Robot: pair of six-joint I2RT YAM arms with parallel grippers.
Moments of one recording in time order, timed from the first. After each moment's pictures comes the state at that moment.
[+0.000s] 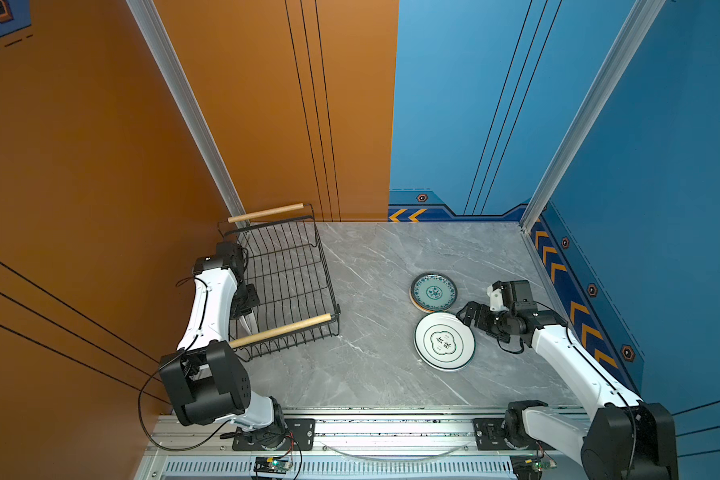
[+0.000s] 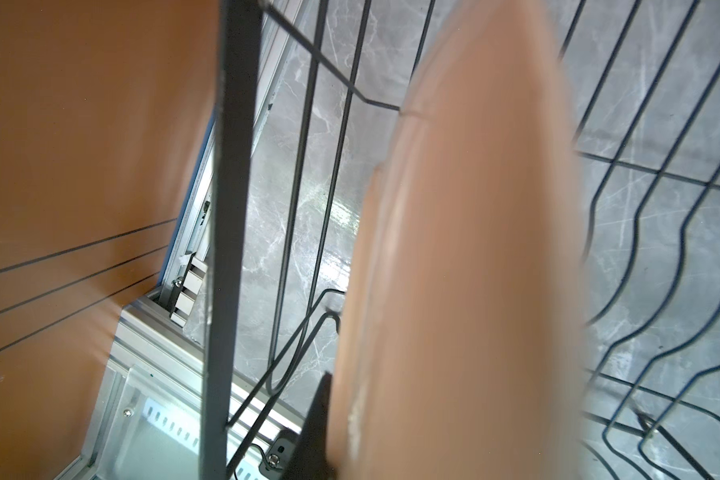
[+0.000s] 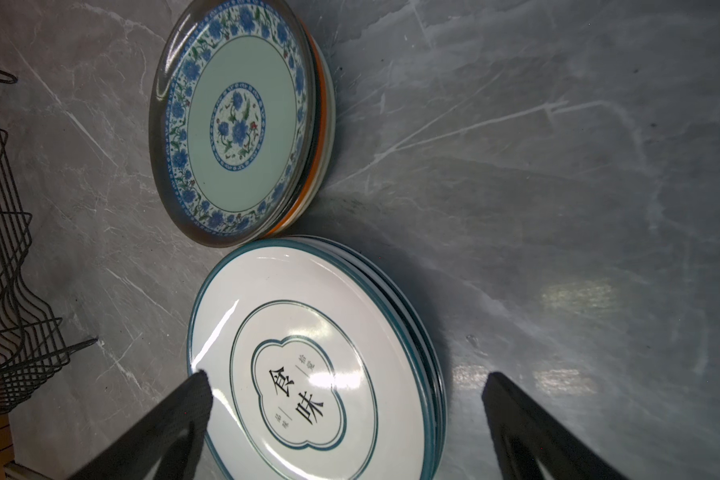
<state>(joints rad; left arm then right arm) 0.28 1.47 1.34 -1.26 -0.21 -0.25 0.07 1.13 0.70 -0.62 -0.27 0.44</state>
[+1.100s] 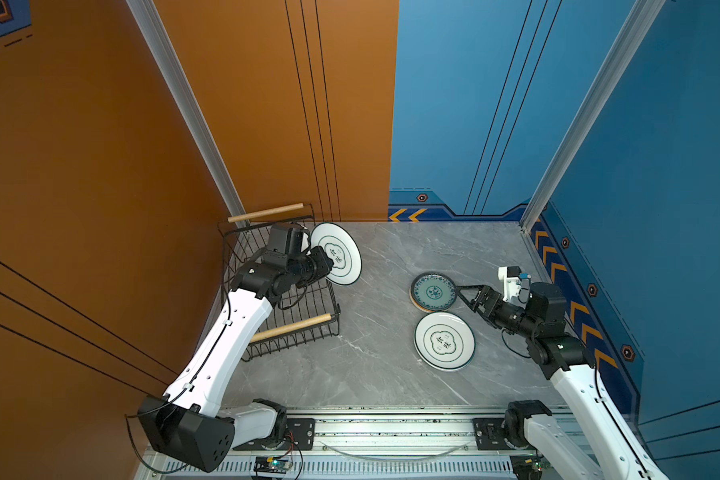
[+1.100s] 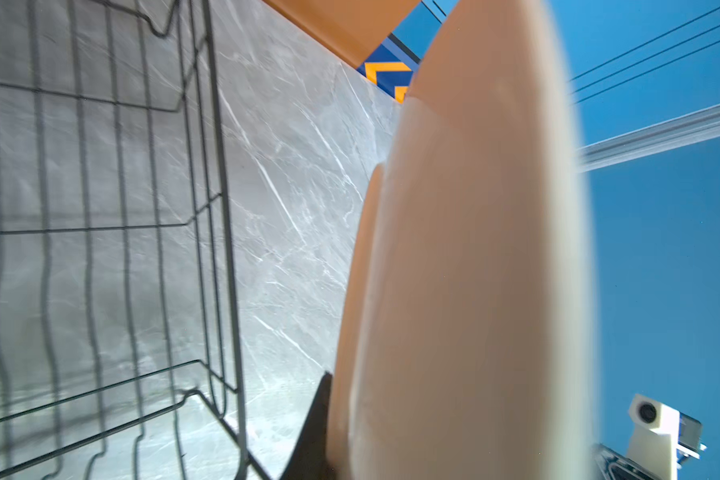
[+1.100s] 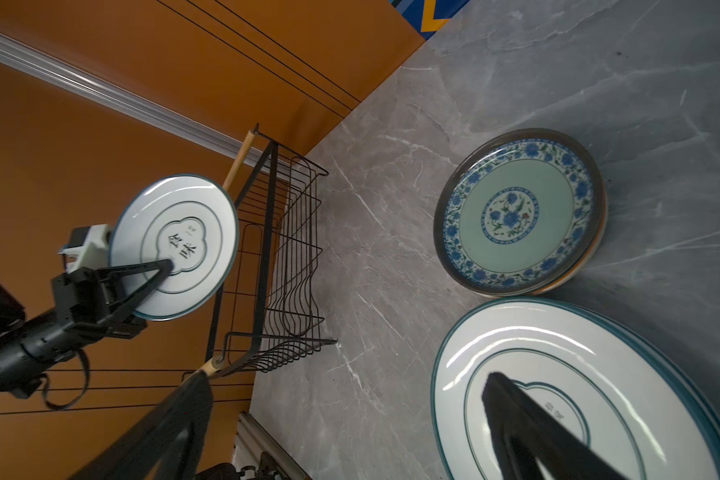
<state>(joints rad) -0.30 1.26 1.29 -0.71 0.23 -0.77 0.09 0.78 0.65 -0.30 -0.62 0.79</state>
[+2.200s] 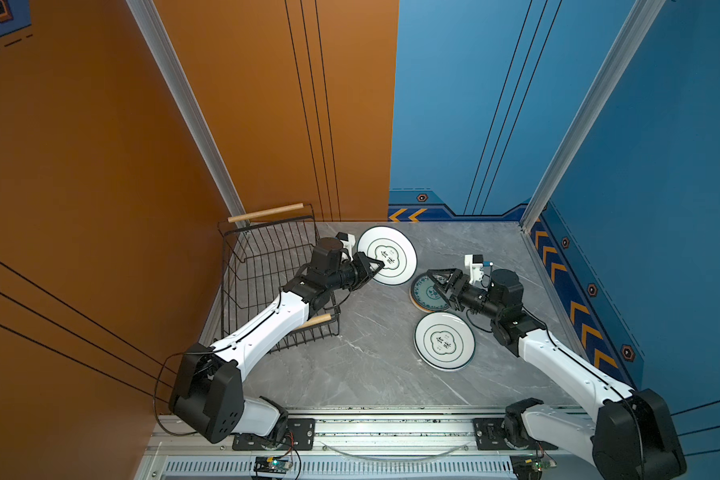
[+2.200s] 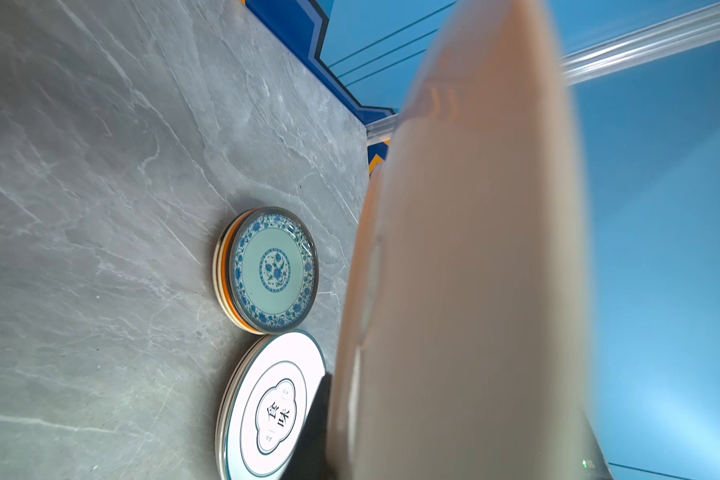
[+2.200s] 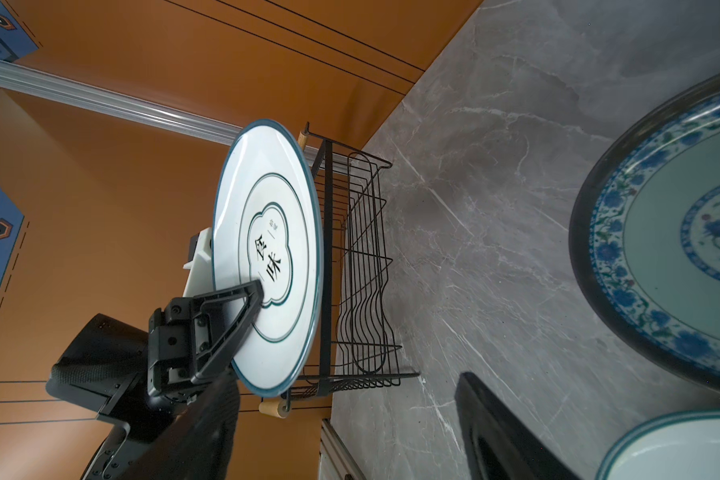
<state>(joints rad) -0.50 1.42 1.07 -0.04 0.43 -1.08 0.30 1.17 0.63 0.29 -0.56 1.14</state>
